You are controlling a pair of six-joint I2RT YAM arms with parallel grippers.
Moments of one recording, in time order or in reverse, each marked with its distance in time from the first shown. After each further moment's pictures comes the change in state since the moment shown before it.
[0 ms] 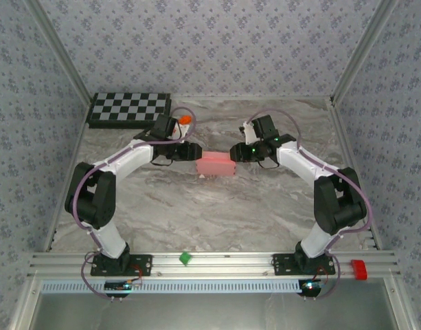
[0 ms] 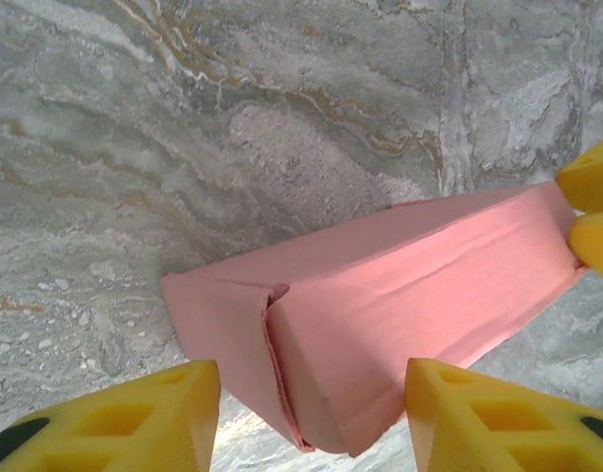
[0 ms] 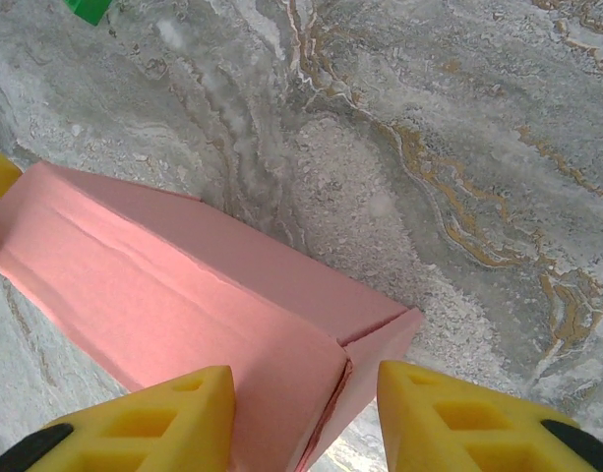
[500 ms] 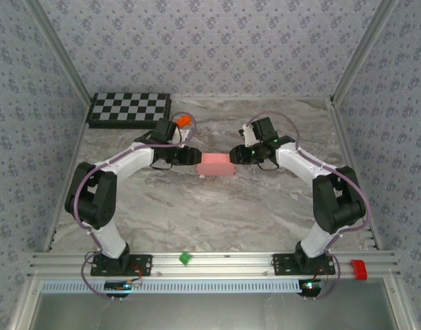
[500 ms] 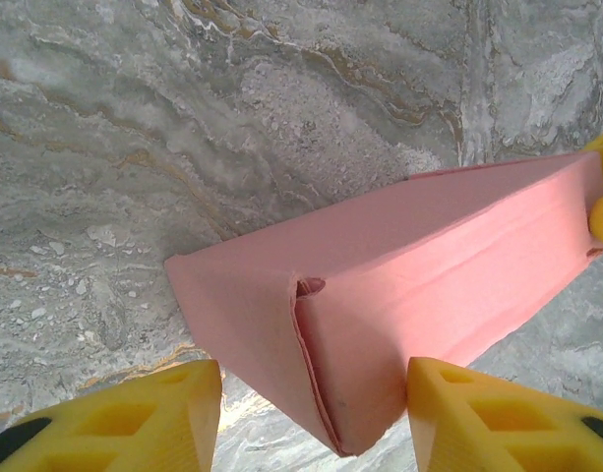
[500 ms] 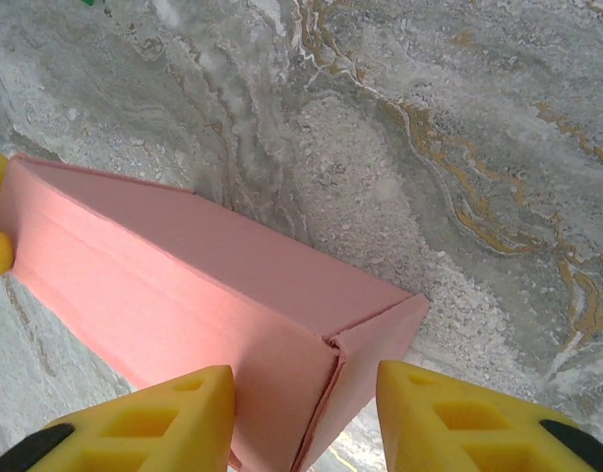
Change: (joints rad) left arm -0.001 0.000 -0.048 0.013 0.000 0.000; right arm 0.000 0.014 -0.021 0.018 -0.018 0.000
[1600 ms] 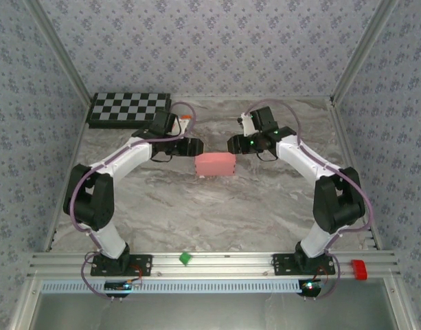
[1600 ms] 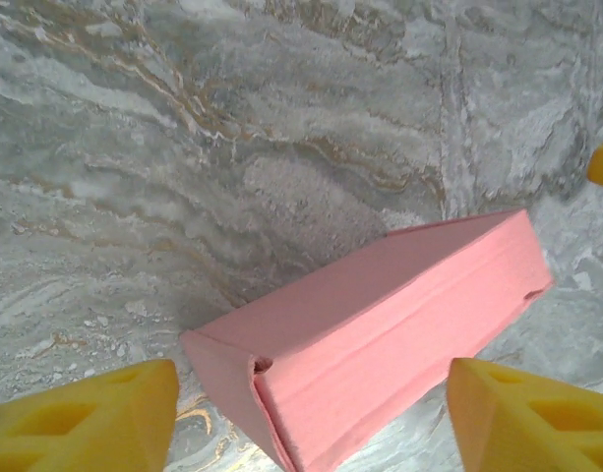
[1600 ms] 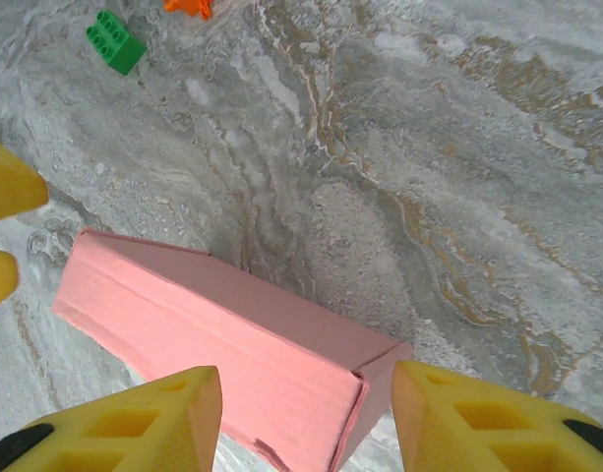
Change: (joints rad) left arm -0.004 -0.023 0.109 -0.040 -0.071 0.050; right arm 0.006 -0.012 0.140 -0.071 0.062 -0.035
